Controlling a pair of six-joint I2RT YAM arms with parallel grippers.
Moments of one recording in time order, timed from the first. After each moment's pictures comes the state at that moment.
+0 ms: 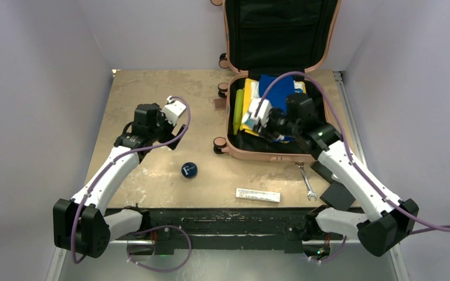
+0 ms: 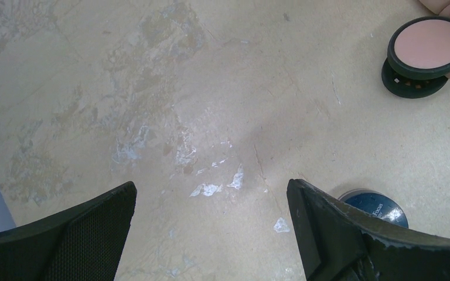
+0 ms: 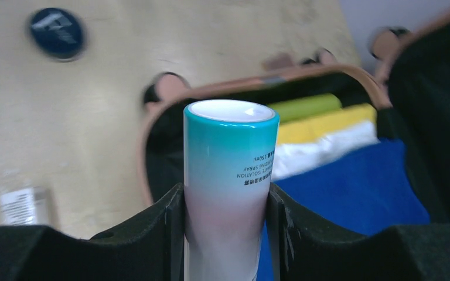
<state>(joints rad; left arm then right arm) -0.24 1.16 0.87 -0.35 0.09 0.40 0.56 1.17 1.16 -0.55 -0.35 -0.68</state>
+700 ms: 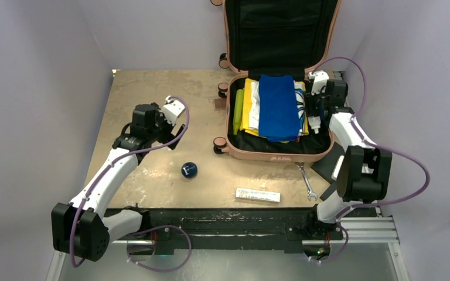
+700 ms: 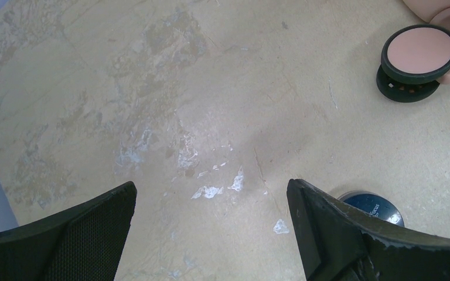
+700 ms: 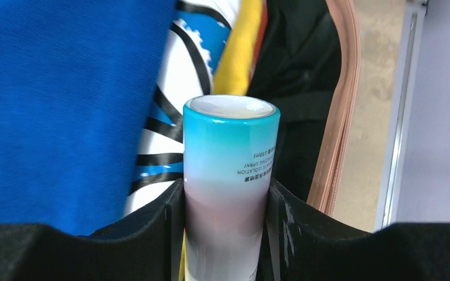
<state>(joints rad) -0.24 1.13 0.87 -0.35 0.10 0.40 -0.08 1.58 1.16 -0.18 -0.12 -0.30</state>
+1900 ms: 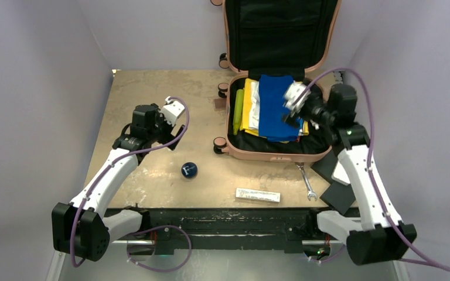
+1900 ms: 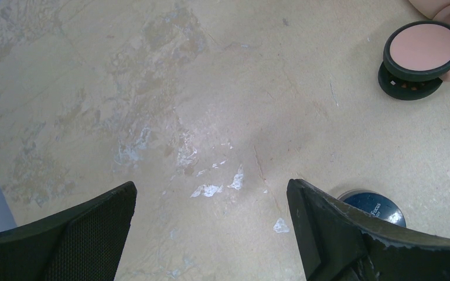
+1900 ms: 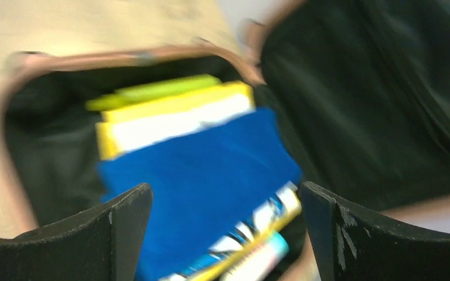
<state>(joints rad) -0.24 1.13 0.85 -0.35 0.10 0.39 0.06 1.13 1.18 -0.38 -0.51 -0.80</state>
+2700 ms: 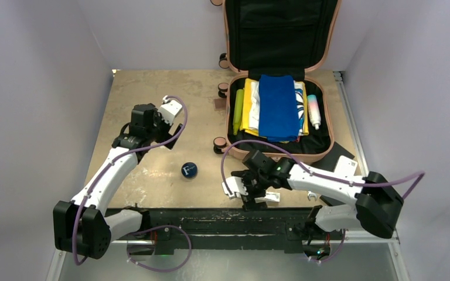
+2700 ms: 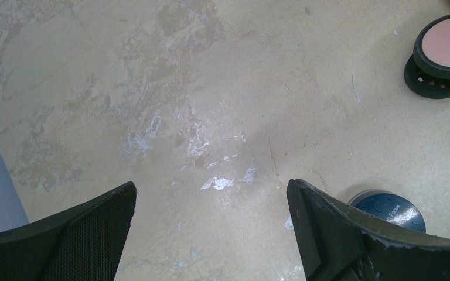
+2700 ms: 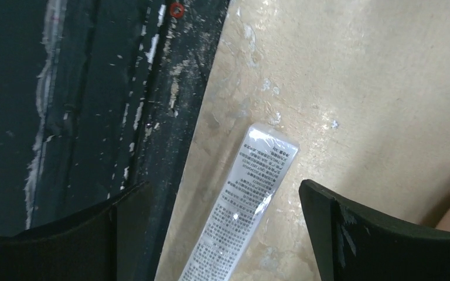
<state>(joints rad) -0.21 1.15 0.85 -0.35 0.07 0.40 0.94 1.26 0.75 -0.60 -0.44 -0.83</state>
